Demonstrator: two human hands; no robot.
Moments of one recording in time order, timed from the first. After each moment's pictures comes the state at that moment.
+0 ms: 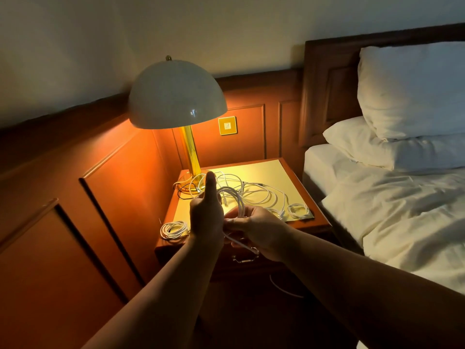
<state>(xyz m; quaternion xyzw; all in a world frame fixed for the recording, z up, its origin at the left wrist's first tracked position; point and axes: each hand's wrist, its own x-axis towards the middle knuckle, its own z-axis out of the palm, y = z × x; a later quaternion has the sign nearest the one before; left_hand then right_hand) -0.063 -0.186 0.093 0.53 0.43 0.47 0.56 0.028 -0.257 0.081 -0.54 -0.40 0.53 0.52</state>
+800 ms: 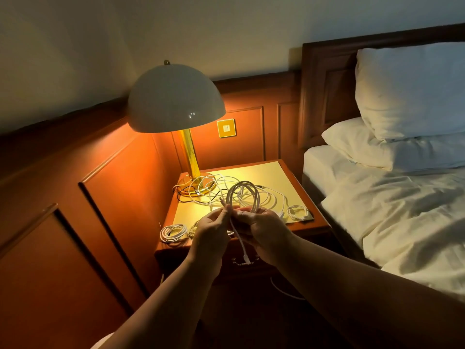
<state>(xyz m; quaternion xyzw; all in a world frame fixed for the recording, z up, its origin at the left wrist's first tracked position) -0.080 -0.198 0.070 0.61 0.33 0.35 0.63 0.033 -0.250 0.060 -0.51 -0.31 0.49 0.64</state>
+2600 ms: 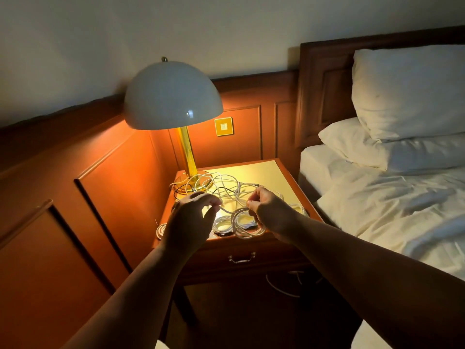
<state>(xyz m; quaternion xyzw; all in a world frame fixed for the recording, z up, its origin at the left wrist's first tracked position) -0.106 -0.149 0.073 0.89 0.24 0.39 0.06 0.063 -0.258 0.090 -0.67 -0.44 0.35 0.48</state>
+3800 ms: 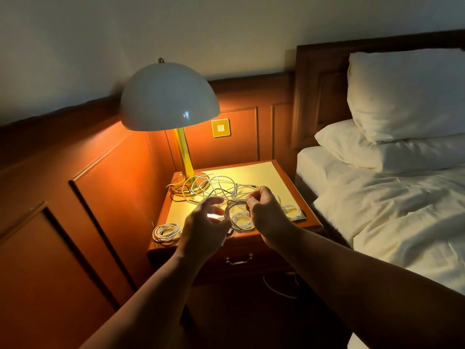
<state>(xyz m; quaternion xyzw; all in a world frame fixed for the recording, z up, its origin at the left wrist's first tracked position) -0.086 -0.176 0.061 0.84 0.32 0.35 0.27 0.050 -0.248 0.078 -0.65 -0.33 0.30 0.62</state>
